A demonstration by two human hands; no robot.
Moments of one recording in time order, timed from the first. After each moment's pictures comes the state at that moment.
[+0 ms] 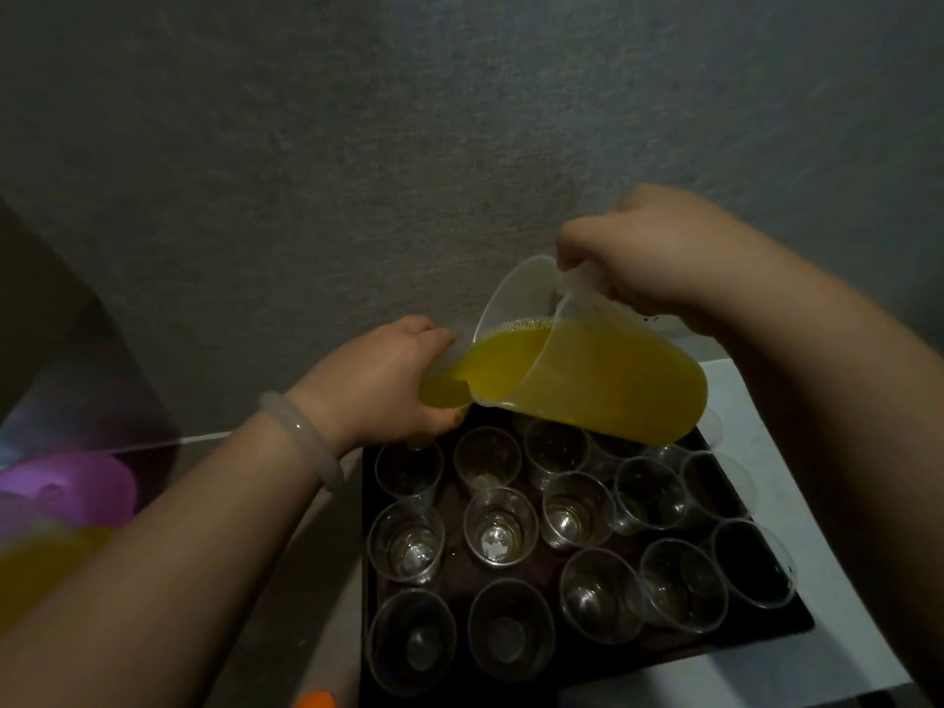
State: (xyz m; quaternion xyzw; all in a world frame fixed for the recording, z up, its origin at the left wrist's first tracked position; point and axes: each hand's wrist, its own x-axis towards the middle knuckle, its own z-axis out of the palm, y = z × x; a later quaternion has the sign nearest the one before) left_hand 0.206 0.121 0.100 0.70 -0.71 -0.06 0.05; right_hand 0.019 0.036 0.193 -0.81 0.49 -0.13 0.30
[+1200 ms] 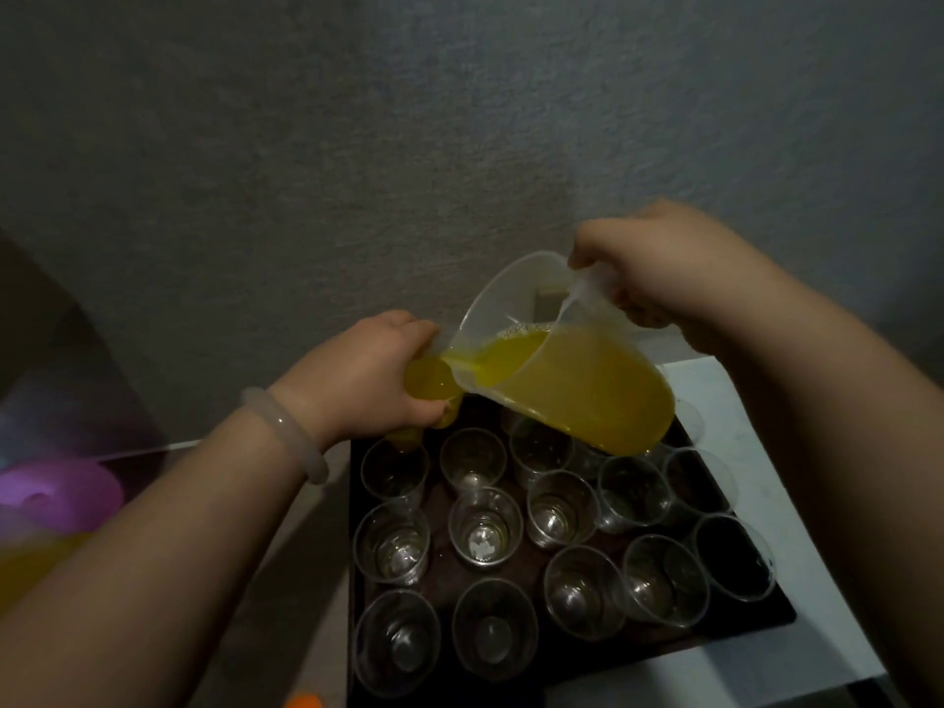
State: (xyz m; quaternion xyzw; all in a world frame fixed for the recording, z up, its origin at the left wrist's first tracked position) left_hand 0.207 0.114 0.100 0.70 -0.71 -0.05 0.08; right_hand -0.002 0.029 0.180 -0.75 0.49 -0.20 0.39
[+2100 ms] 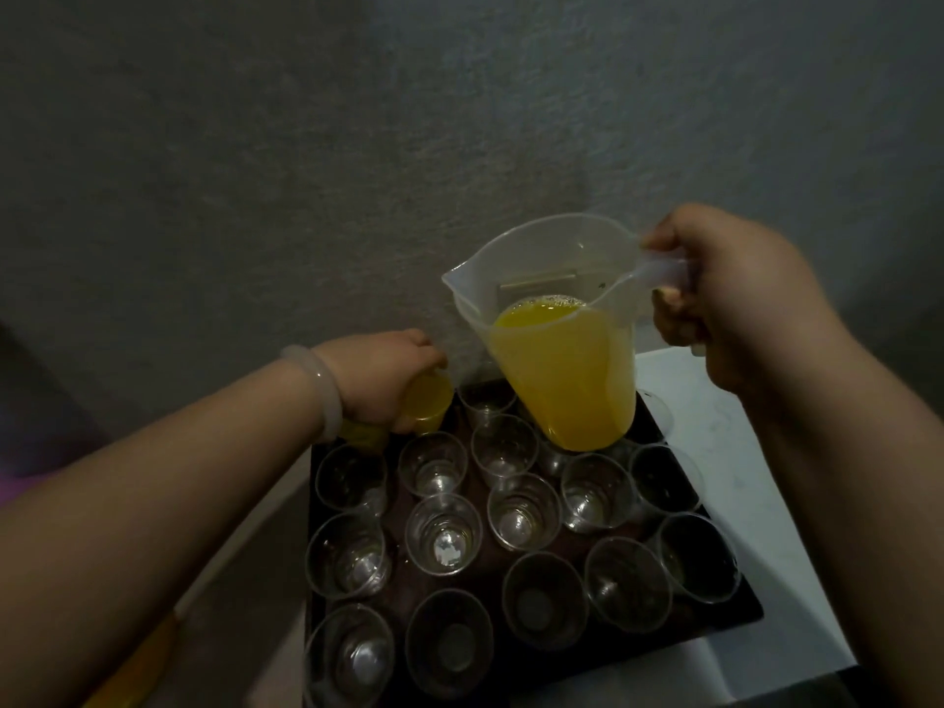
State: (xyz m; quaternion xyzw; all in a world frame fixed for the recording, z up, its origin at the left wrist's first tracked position) left_hand 0.194 0.049 0.067 0.62 -0.76 -0.09 -0.17; right_hand -0.058 0.003 0.146 -0.53 0.50 -0.39 0.56
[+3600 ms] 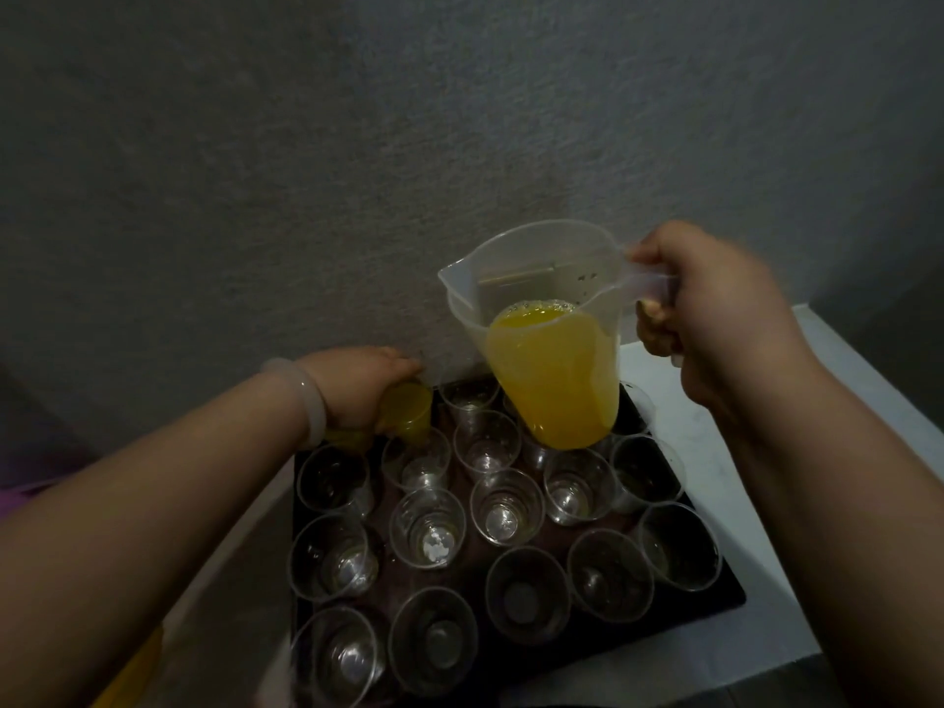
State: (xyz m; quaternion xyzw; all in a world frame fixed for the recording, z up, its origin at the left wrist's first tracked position) left_hand 0.203 0.044 0.044 0.63 -0.74 -0.12 -0.21; right_hand -0.066 0.006 0.131 -0.50 0.52 -0.41 0.56
